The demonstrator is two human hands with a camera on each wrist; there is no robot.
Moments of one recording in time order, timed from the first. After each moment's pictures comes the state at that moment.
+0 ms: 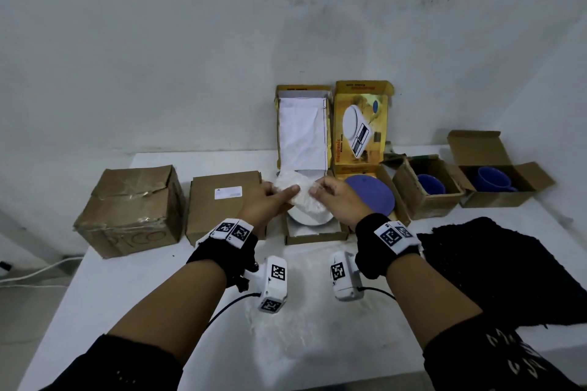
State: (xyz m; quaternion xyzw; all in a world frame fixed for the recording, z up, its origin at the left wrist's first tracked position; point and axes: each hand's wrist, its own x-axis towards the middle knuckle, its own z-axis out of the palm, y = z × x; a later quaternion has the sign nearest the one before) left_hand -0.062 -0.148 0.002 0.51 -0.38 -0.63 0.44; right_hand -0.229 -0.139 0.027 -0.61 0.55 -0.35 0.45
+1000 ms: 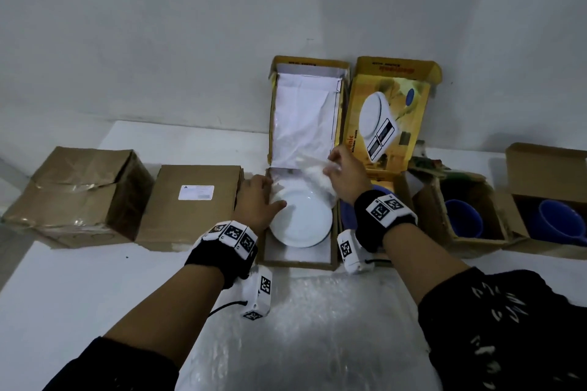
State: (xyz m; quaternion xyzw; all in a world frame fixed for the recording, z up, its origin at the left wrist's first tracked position) left_hand -0.104 -0.237 -0.066 0.72 -0.55 -0.32 0.28; right_hand -0.296 -0.304 -0.040 -0.69 0.58 -0.28 0.33
